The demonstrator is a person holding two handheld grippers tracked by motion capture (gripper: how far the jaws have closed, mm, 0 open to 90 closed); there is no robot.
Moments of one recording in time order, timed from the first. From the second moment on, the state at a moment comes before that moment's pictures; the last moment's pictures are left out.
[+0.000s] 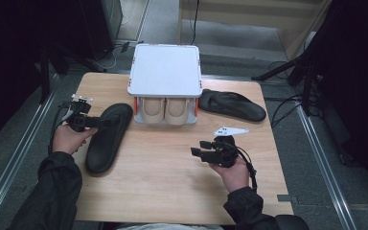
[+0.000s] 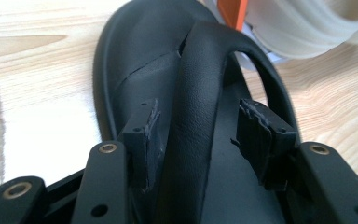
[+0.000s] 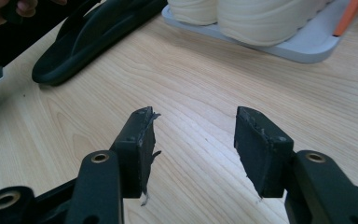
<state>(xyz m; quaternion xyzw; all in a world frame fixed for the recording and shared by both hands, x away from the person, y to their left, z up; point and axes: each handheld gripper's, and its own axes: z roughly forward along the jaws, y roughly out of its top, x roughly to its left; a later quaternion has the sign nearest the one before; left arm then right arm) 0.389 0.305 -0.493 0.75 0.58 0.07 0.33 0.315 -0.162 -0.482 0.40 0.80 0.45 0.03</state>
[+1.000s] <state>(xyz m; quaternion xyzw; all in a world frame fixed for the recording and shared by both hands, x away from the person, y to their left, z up) 0.392 0.305 -0.487 0.74 0.59 0.03 0.32 0.312 -0.172 -0.480 0.41 0.79 0.46 0.03</state>
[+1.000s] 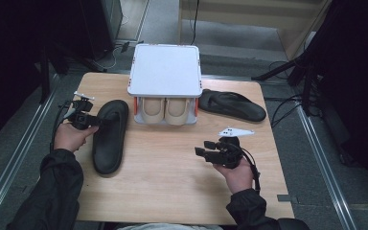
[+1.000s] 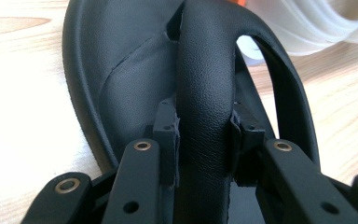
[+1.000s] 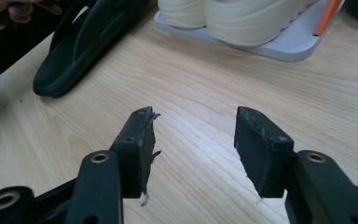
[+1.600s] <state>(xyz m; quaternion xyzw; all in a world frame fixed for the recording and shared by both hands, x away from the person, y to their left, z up) 0.334 0.282 -0.466 0.73 0.59 0.01 0.34 0.329 -0.163 -0.471 0.38 0.80 0.46 0.03</state>
